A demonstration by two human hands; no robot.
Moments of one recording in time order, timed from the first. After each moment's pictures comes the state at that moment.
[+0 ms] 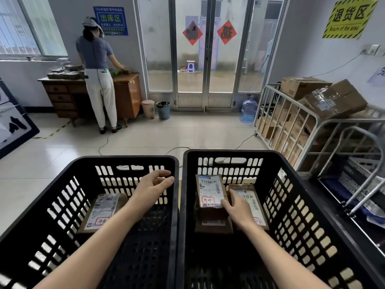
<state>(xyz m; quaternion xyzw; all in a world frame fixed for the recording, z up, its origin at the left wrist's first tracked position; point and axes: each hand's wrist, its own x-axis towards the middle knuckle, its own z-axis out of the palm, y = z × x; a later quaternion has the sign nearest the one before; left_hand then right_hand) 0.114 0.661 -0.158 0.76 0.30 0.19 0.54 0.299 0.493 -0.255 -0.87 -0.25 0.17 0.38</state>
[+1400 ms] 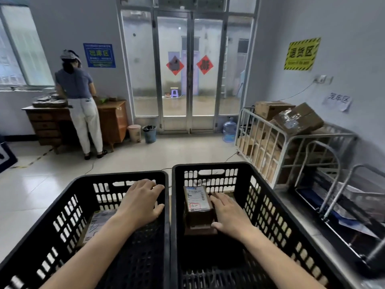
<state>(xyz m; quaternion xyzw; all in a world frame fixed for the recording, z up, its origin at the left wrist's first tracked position) 0.067 0.617 -0.111 0.98 0.18 0.12 -0.03 0.242 0.430 -0.186 -0.89 -0.45 0.00 0.09</state>
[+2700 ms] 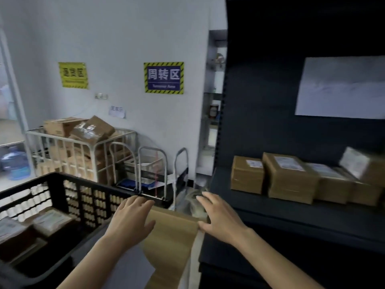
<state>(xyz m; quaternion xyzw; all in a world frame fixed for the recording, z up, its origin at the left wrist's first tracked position) -0.058 0.313 -0.086 0.92 -0.35 0.16 0.07 -0.150 0.098 -0.080 -0.99 0.02 -0.10 0.08</state>
